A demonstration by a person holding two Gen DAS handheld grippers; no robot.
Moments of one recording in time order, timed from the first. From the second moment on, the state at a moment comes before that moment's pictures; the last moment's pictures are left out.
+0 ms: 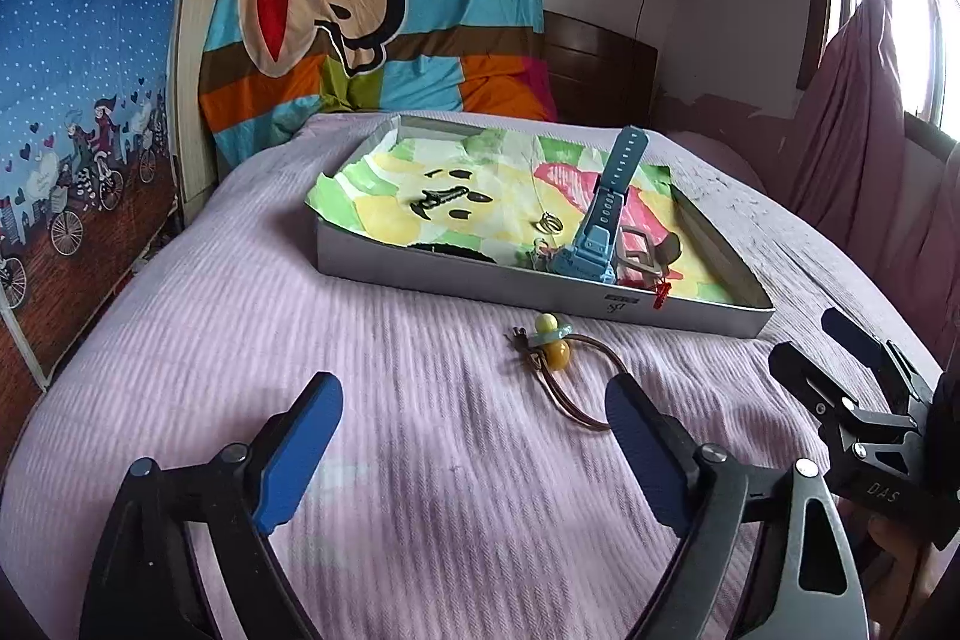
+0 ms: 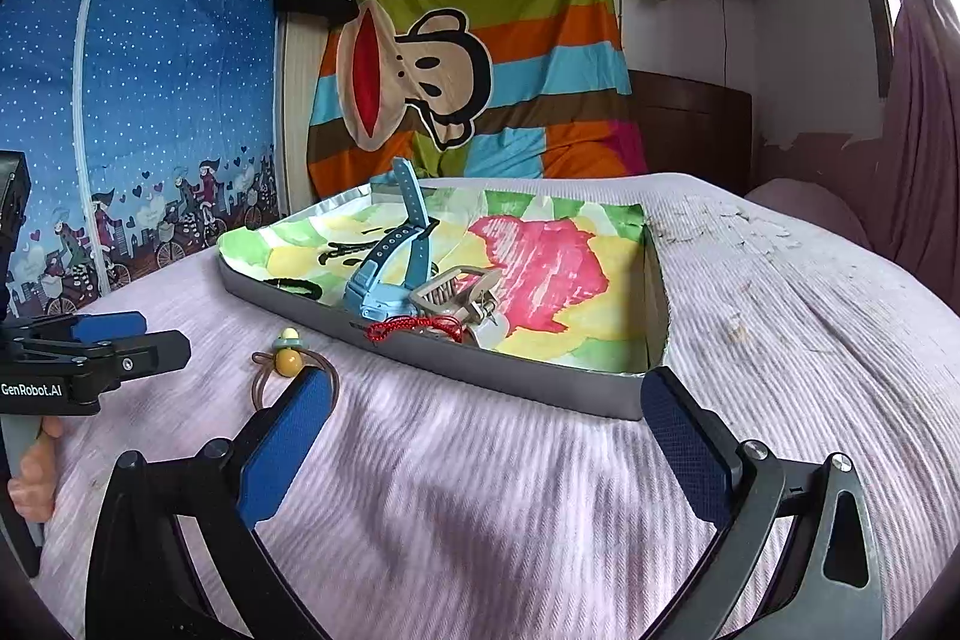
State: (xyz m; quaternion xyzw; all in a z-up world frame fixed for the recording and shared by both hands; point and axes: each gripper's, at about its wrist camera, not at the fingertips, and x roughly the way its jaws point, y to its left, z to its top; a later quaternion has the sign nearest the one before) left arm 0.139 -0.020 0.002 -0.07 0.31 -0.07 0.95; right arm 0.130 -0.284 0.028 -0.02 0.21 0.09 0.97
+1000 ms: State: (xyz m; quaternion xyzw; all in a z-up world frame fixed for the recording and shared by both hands) left arm 0.193 -0.036 -0.032 -0.10 0.40 -0.14 0.90; right arm 0.191 -0.236 0.011 -0.10 0.25 0.18 0.95
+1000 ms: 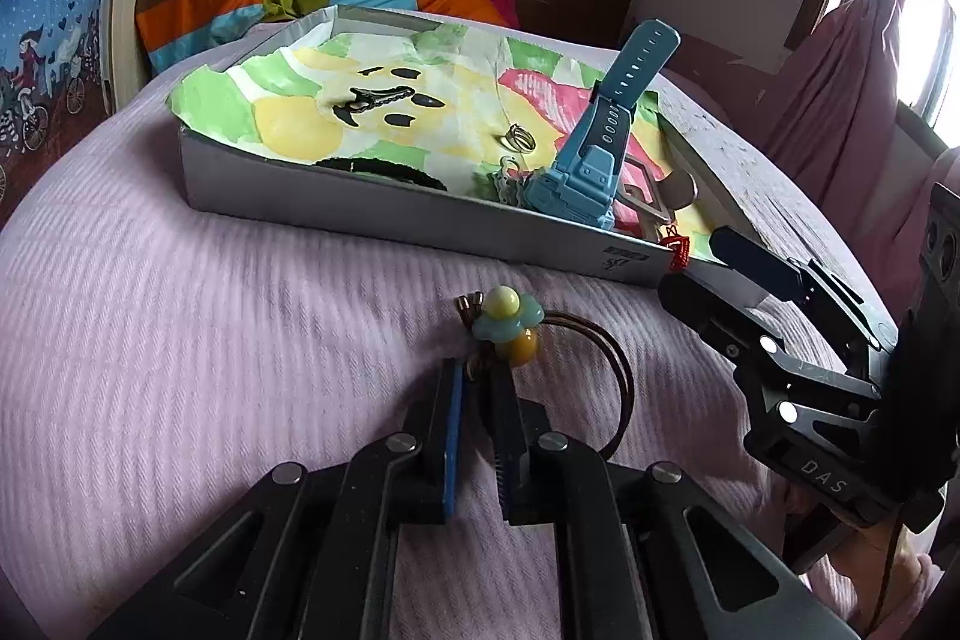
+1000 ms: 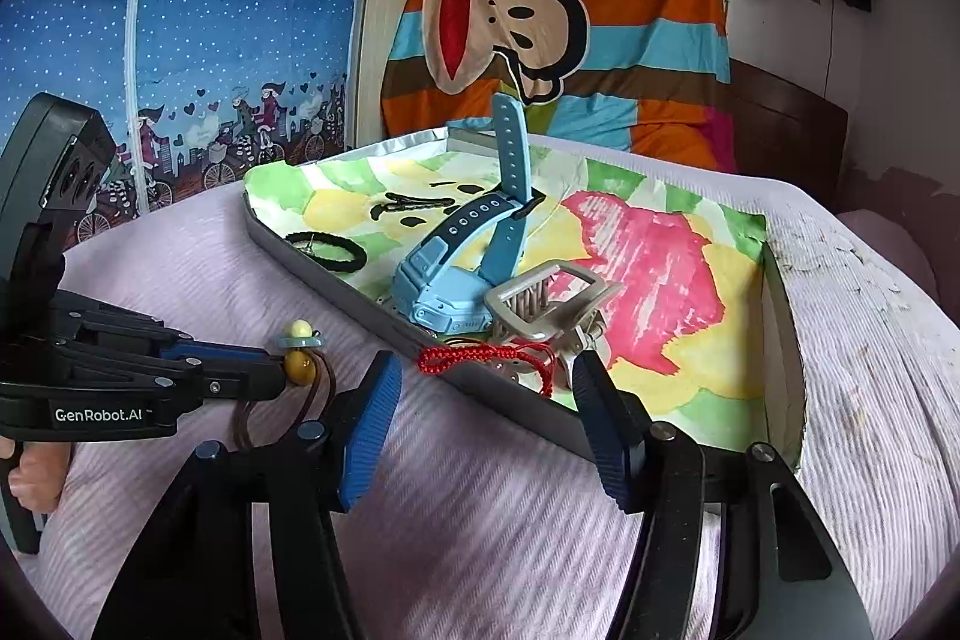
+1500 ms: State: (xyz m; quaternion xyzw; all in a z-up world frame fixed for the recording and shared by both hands) left arm 0.193 -0.033 -0.028 -0.11 0.38 -0.15 0.91; right arm 0.185 -0.232 0.018 -0.12 0.23 0.18 0.95
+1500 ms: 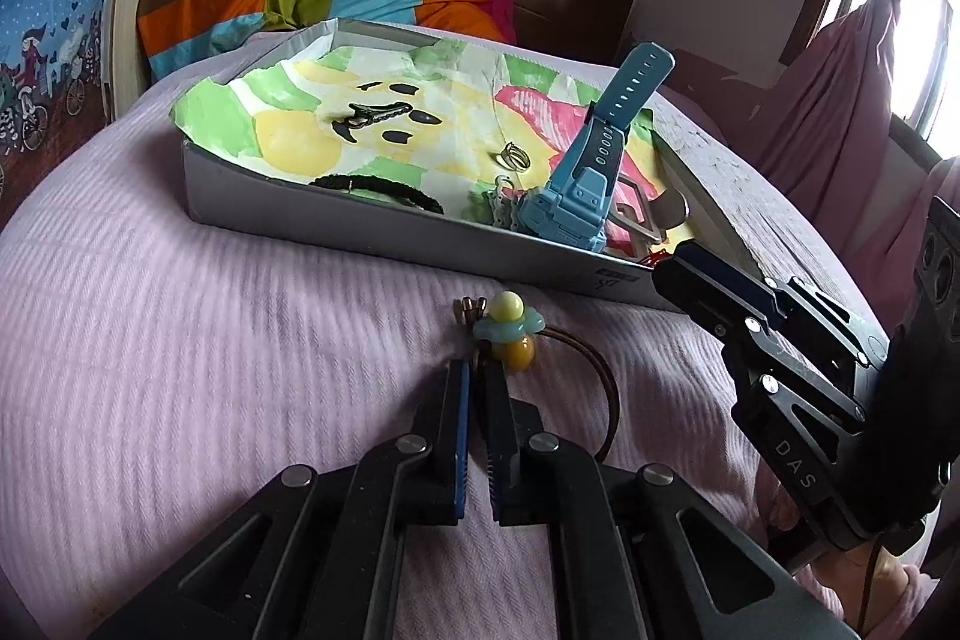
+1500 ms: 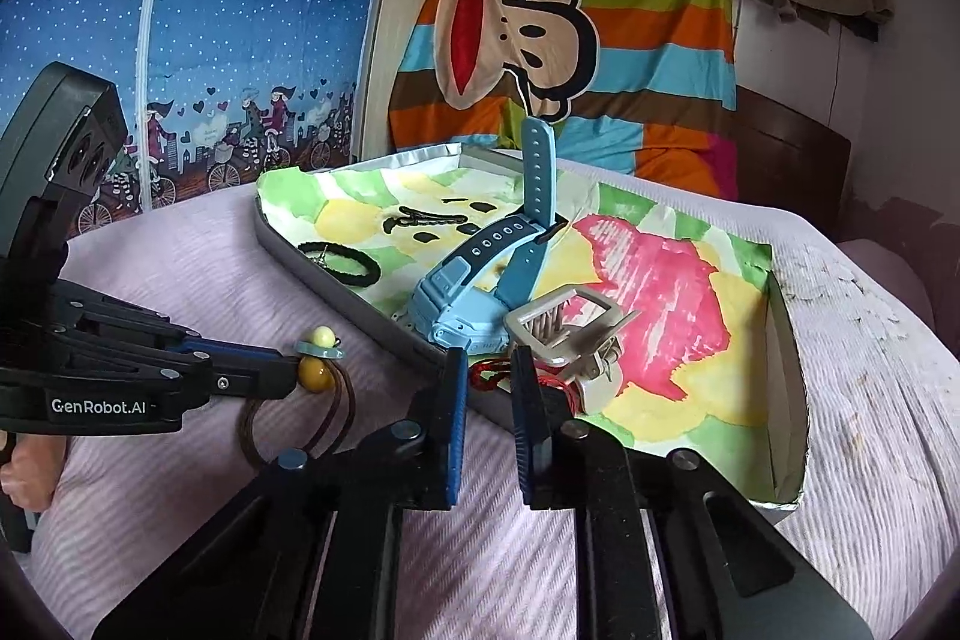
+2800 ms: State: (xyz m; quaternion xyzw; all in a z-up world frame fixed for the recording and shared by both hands) left arm 0.298 -0.038 0.041 -0.12 0.29 -0.11 0.94; right arm 0.281 -0.266 0.080 -0.03 0.18 0.14 0.97
